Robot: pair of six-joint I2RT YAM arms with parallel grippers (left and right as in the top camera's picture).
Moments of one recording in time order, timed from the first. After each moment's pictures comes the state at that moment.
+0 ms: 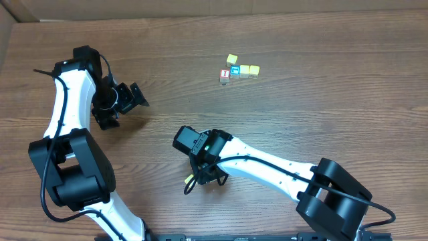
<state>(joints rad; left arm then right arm) 0.26 1.96 1.58 -1.20 0.23 -0.30 1.03 1.94 1.42 -0.94 -0.04 0.64</state>
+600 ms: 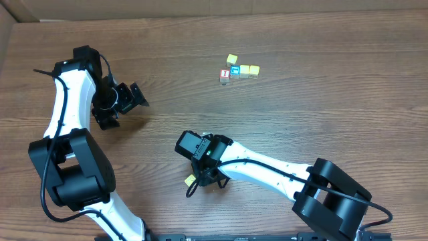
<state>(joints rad) 0.26 1.96 1.58 -1.20 0.23 -0.30 1.04 1.94 1.35 -0.85 -0.03 0.67</state>
